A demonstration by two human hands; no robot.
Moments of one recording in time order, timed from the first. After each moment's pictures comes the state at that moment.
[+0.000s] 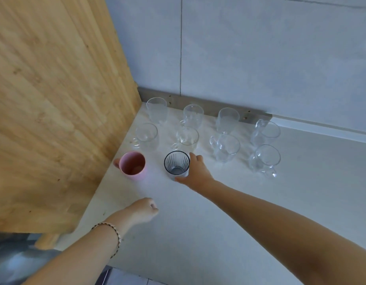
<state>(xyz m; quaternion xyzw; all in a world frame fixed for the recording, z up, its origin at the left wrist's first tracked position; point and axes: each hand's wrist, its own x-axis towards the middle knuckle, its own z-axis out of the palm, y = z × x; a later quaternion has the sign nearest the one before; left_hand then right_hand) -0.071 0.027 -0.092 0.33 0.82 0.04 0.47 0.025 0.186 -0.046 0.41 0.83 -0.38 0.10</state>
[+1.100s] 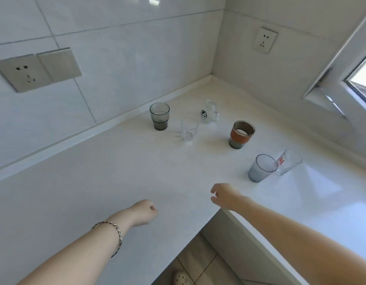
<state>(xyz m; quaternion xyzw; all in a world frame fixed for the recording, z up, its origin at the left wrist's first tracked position) 0.557 0.342 -0.060 0.66 0.57 -0.12 0.47 0.817 0.303 -0.030 0.76 0.55 -0.34 0.07</state>
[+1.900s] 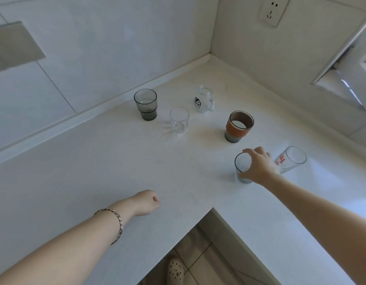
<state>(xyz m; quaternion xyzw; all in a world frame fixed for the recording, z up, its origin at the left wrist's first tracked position) 0.636 0.380 -0.079 0.68 0.54 -0.18 0.45 0.966 0.346 -0.022 0.84 0.51 -0.19 0.02</state>
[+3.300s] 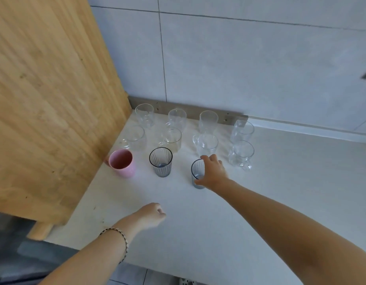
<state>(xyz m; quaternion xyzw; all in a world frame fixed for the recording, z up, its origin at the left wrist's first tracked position) 0.005 0.030 -0.085 0.33 0.81 0.06 0.49 0.122 0.213 -0.038 0.43 0.86 -0.25 0.09</state>
